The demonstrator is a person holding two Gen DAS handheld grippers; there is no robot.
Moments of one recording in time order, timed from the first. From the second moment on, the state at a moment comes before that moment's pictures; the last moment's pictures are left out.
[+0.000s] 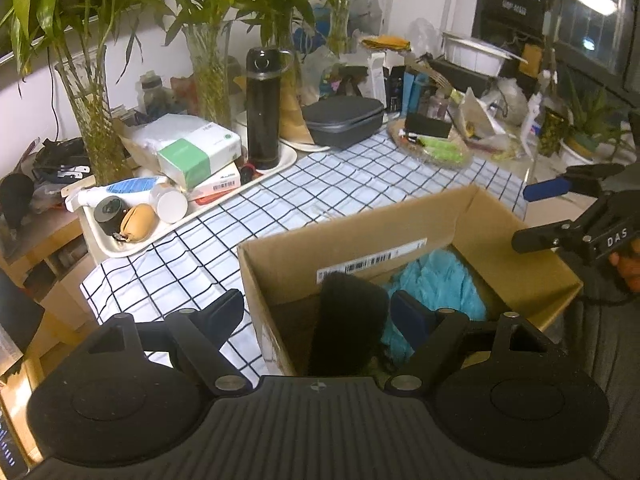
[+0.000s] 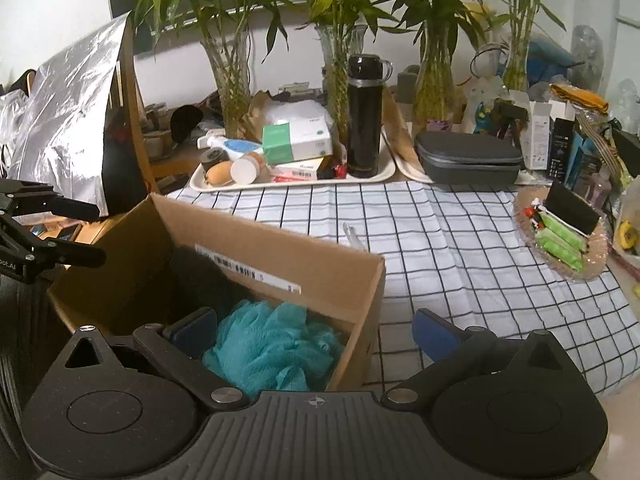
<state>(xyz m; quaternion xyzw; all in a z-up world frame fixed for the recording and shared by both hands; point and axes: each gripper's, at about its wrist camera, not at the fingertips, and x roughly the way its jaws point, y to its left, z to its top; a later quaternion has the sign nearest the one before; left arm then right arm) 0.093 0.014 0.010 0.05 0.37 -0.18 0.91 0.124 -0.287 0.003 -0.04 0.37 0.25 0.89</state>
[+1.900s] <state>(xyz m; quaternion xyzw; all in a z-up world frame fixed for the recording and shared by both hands) 0.275 0.065 -0.060 -0.04 0.39 -0.21 0.90 0.298 -0.304 -0.070 0.03 0.36 0.25 0.90</state>
